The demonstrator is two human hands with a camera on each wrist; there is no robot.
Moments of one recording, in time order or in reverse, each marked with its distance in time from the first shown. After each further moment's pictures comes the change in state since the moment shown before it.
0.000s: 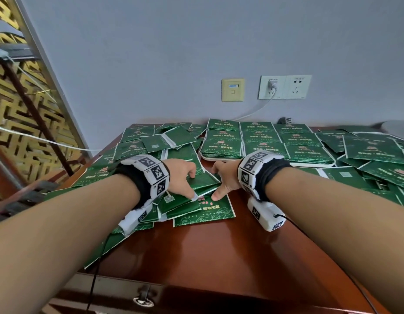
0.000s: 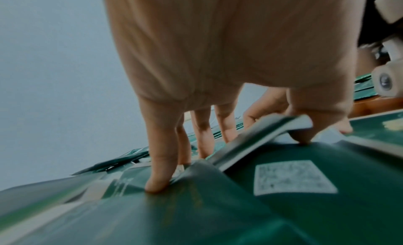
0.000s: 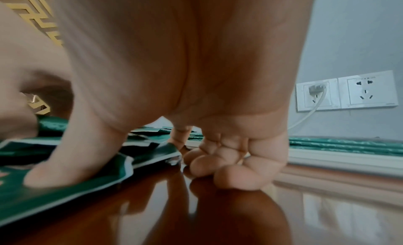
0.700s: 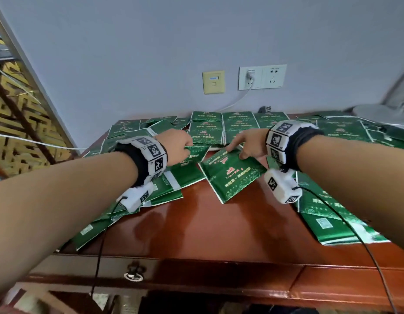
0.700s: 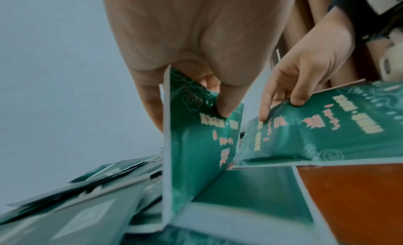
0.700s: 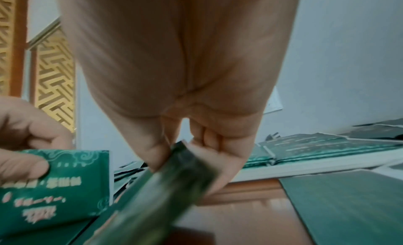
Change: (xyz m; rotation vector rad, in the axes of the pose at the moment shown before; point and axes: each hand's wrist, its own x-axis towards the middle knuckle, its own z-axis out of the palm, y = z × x) left_hand 0.004 0.034 -0.024 0.016 0.360 0.075; right_hand -0.058 0.078 -0.024 0.214 0.153 0.070
